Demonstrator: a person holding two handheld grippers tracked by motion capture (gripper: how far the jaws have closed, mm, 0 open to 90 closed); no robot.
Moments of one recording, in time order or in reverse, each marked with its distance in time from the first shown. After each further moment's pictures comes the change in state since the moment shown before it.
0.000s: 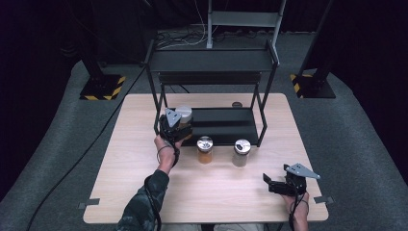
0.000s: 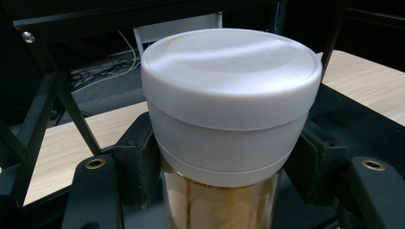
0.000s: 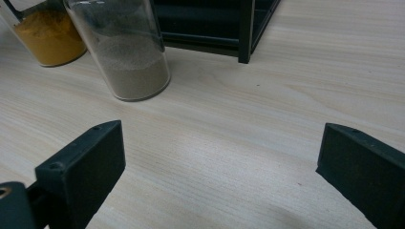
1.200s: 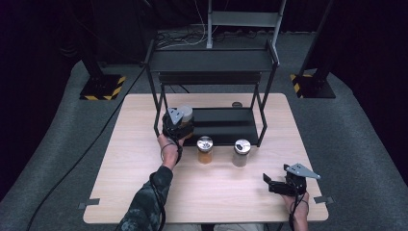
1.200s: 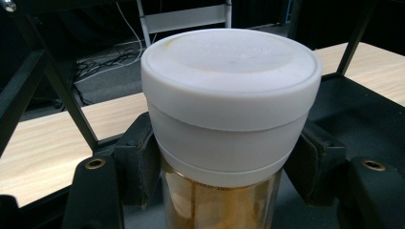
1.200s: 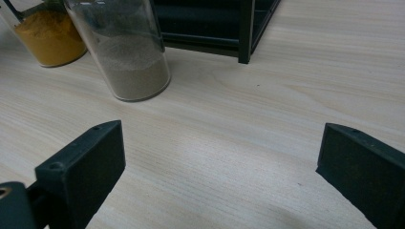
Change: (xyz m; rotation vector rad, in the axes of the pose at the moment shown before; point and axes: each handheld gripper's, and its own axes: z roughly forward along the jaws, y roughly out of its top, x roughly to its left) left arm -0.001 -0.008 0.027 0.030 0.030 -0.028; right arm 0.000 0.000 0.000 -0.001 0.001 0.000
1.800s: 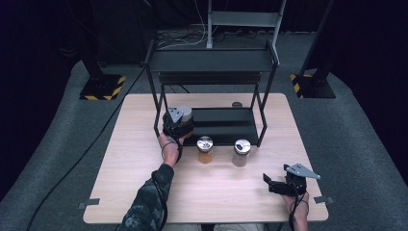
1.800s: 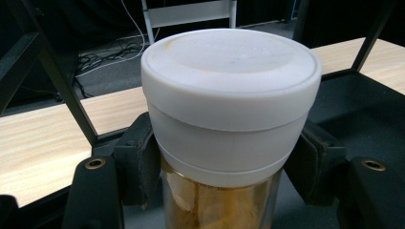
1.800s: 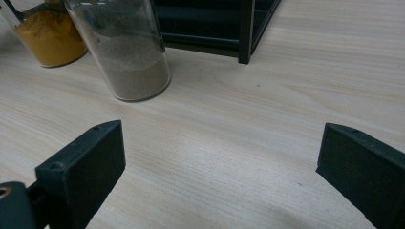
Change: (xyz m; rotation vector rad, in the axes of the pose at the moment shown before) left arm 0.005 -0.004 0.015 0.016 0.015 -0.010; right arm 0.000 0.000 0.000 -0.002 0.000 0.000
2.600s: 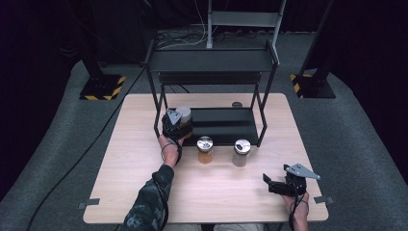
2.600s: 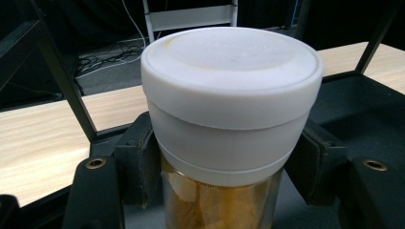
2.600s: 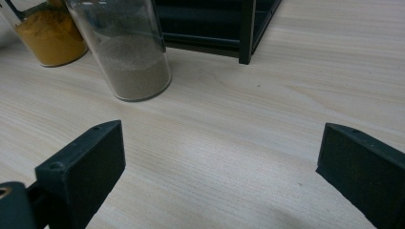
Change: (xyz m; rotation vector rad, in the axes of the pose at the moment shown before) left arm 0.003 -0.014 0.002 -0.027 -0.001 -0.024; right arm 0.001 0.000 0.000 -0.001 -0.001 -0.005
